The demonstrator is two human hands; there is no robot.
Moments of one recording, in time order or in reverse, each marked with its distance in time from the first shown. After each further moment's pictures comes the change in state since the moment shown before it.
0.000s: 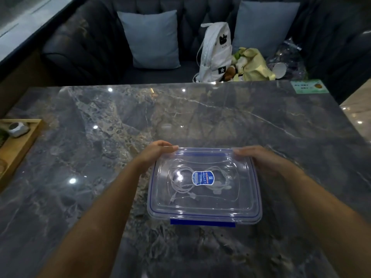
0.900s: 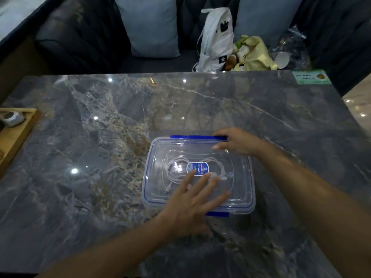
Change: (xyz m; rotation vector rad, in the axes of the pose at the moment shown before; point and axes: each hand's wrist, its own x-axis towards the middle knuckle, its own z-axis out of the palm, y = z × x) left_hand -0.126 -0.026 0.114 1.579 -0.038 0.896; right_hand 0.026 -0.032 0.024 -0.909 -0.149 -0.369
